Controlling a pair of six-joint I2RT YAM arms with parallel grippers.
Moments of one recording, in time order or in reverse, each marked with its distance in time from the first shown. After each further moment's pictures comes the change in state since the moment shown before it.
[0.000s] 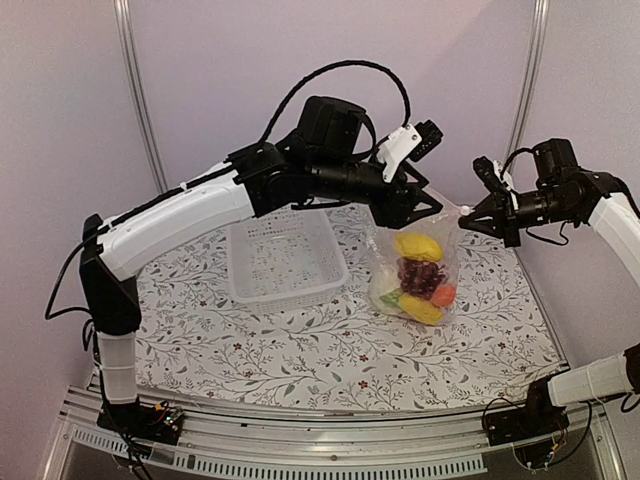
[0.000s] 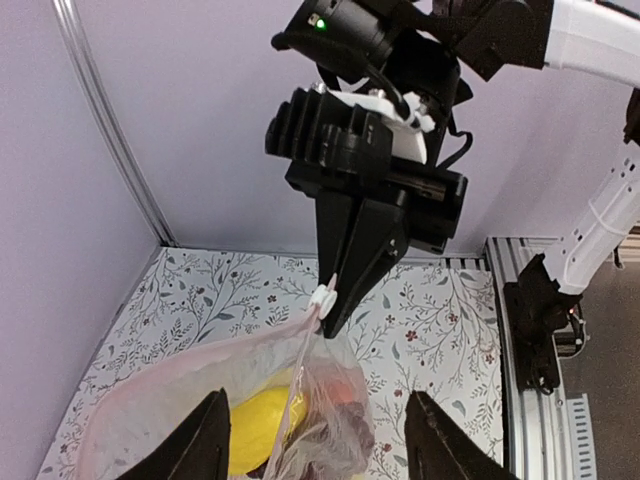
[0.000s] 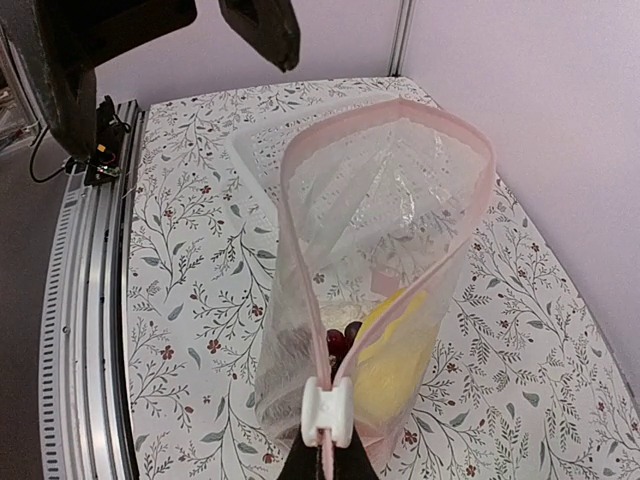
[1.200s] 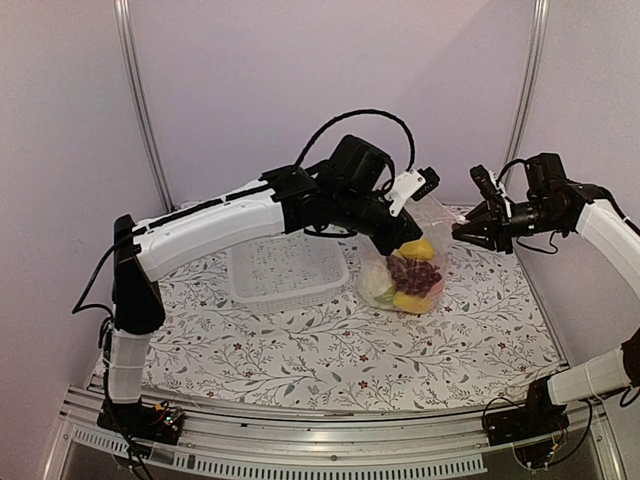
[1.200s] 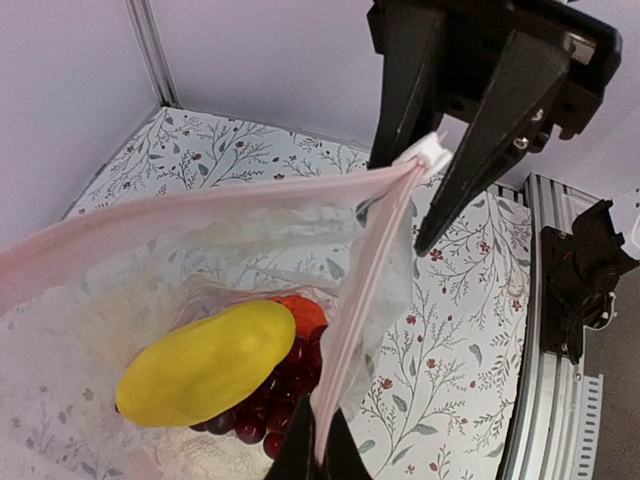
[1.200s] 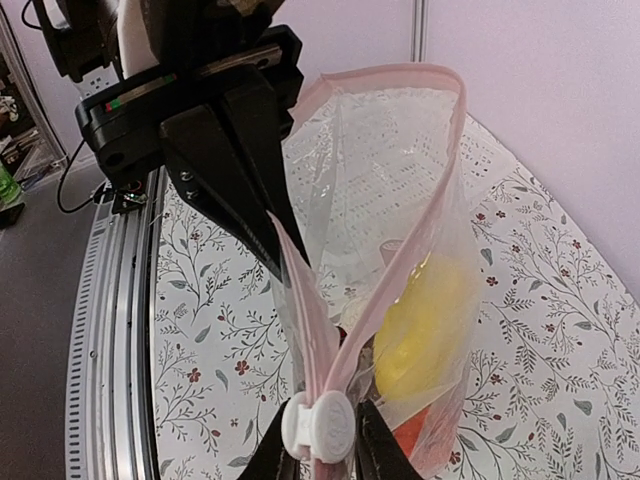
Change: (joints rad) left arm 0.014 0.115 -0.003 -0.102 -0.106 -0.133; right arm -0.027 0.042 -0.099 0.098 -0.128 0.058
